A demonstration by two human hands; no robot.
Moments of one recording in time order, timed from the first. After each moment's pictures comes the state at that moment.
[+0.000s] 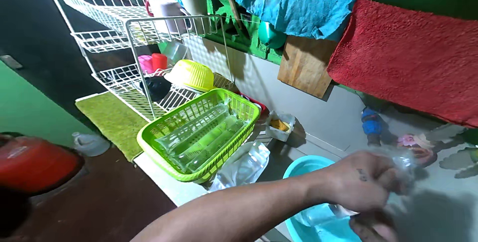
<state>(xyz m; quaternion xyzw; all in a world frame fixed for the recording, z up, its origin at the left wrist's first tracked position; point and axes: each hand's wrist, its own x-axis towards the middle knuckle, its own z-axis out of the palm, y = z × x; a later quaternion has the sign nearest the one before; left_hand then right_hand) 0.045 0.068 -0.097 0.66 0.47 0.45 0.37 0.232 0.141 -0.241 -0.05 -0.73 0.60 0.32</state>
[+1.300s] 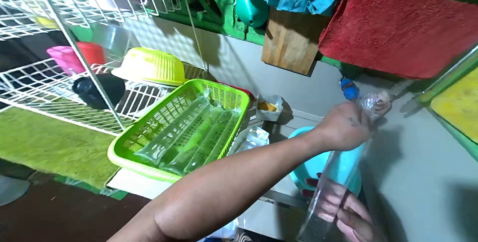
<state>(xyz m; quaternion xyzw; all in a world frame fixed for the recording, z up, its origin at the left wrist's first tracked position) -0.002 0.026 -0.066 0.64 0.52 0.42 0.39 0.214 0.005 -0.261 -0.10 -0.53 0.80 0.28</state>
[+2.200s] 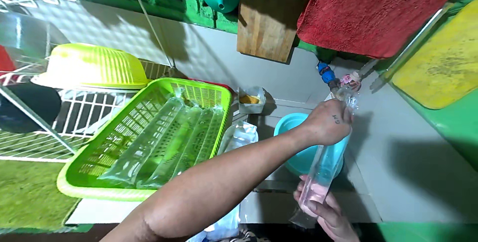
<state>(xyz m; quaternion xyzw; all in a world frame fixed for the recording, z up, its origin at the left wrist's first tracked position) -0.009 0.017 -0.085 0.71 0.47 0.36 0.38 0.196 -0.064 -0.302 -0.24 -0.50 0.74 0.37</state>
